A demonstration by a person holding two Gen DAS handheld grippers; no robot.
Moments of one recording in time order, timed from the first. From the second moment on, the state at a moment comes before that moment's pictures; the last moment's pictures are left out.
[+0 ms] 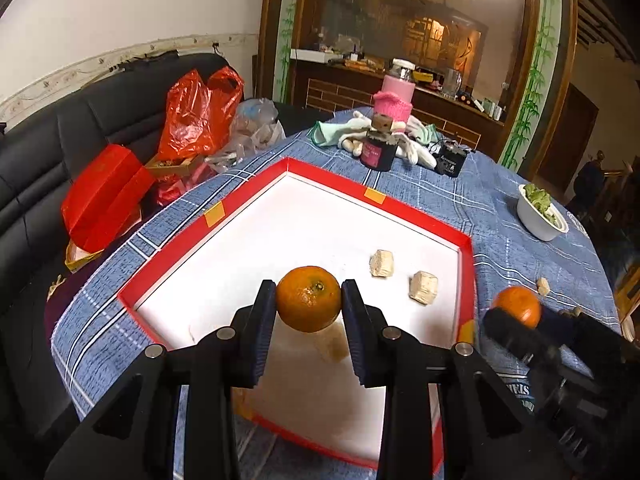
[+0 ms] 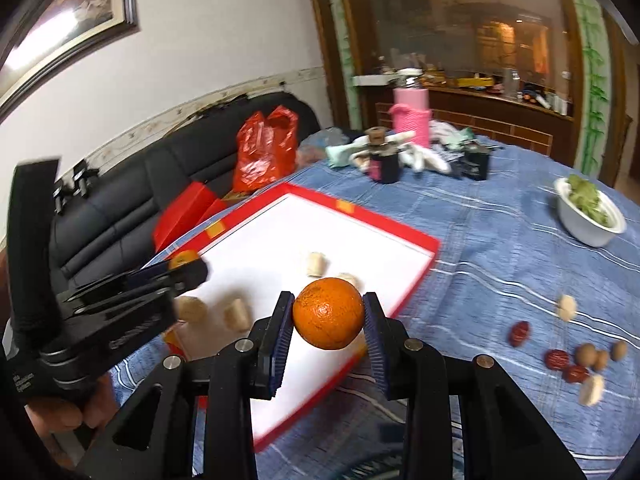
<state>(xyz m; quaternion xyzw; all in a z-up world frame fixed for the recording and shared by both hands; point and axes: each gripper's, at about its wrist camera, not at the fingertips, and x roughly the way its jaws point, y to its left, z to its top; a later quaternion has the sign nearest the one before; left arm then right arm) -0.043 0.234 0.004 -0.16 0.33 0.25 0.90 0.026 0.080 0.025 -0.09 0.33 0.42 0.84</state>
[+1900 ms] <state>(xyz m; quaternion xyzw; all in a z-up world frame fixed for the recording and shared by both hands) -0.007 0.271 -0.021 -0.17 0.39 0.30 0.85 0.033 0.129 -0.025 -0.12 0.38 0.43 0.81</state>
